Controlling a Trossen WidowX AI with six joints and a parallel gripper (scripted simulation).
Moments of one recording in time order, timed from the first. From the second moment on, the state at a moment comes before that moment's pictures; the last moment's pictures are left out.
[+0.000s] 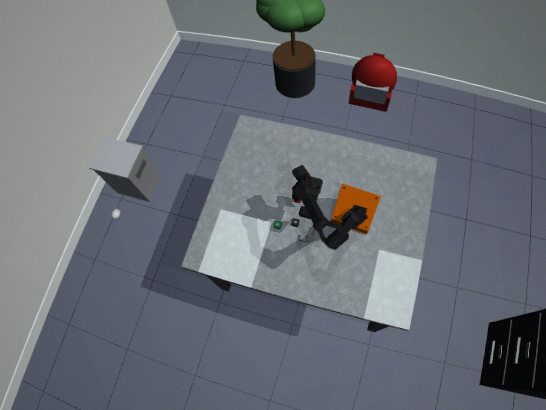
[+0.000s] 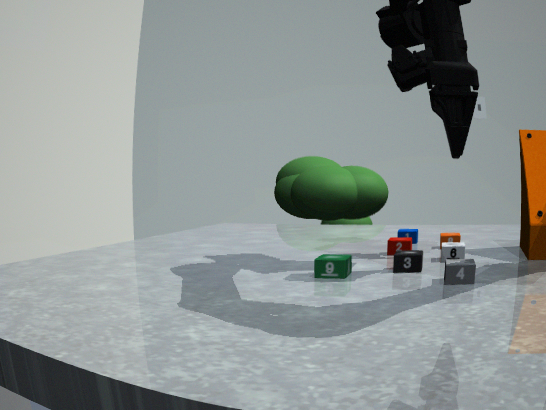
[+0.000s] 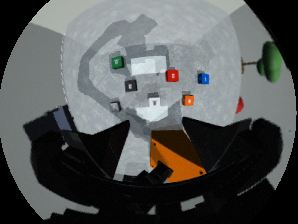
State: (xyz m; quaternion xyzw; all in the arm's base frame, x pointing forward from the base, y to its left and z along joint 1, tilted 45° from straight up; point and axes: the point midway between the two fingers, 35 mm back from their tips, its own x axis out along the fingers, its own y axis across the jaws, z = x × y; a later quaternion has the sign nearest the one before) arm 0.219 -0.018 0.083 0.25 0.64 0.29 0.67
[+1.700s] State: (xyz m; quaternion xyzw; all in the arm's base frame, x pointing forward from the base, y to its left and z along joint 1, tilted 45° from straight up) arm 0.219 0.068 0.169 0.25 0.63 0.29 0.67
